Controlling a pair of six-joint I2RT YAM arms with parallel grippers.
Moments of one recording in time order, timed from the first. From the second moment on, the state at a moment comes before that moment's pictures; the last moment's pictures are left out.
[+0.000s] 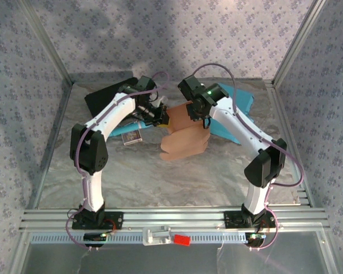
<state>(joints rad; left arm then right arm) -0.48 1.98 1.82 -1.08 0.61 -0.36 0.63 1.81 1.90 -1.26 0.40 0.36</state>
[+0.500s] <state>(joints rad) -0.48 1.99 1.82 -1.09 0.60 -0.39 0.67 1.89 1.89 -1.26 0.56 0.36</state>
